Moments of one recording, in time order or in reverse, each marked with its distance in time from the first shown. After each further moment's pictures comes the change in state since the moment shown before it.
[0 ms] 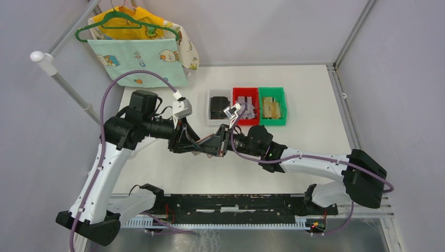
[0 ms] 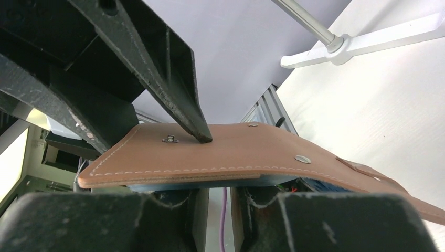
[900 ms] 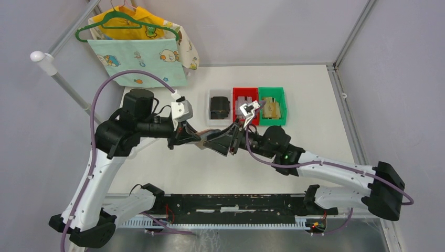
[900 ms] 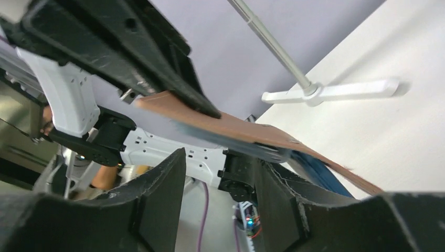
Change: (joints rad) left arm -0.111 -0.042 0.092 0.057 -0.217 0.064; right arm -0.003 -0.155 -0.018 -0.077 0.094 -0.135
